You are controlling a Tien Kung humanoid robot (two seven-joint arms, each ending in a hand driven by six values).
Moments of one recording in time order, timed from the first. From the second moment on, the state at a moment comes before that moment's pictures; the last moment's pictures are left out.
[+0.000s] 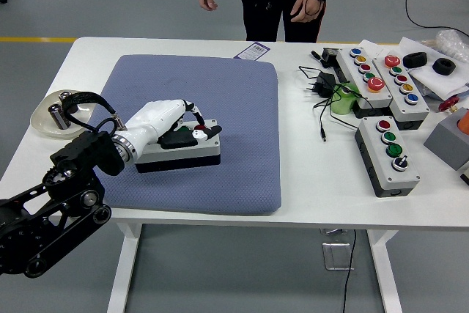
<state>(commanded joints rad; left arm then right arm) -0.56 0.35 -0.79 -1.44 1.88 -0.01 0.33 0.13 -0.11 1.21 0.18 -1.37 -0.21 -0.22</state>
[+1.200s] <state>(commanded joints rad) -0.49 0.34 -1.06 -1.39 1.56 0.26 0.19 0.12 -0.11 1.21 0.18 -1.38 -0.21 -0.22</state>
